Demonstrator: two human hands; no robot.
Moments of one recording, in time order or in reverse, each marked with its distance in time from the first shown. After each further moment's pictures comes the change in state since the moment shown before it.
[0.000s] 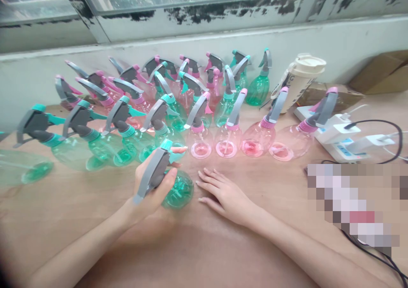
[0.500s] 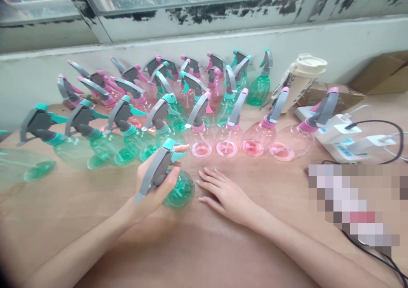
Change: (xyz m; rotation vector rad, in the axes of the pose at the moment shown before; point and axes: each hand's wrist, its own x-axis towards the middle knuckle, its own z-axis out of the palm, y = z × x) left_hand -0.003 0.001 0.001 -0.024 -0.023 -0.044; right_hand 0.000 0.000 0.000 0.003 0.000 -0.003
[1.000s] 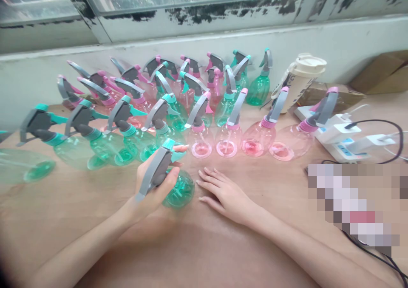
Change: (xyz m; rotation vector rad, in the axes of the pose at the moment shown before) left_hand 0.001 0.000 0.001 0.008 0.006 0.026; right_hand 0.000 0.000 0.001 -0.015 -0.012 0.001
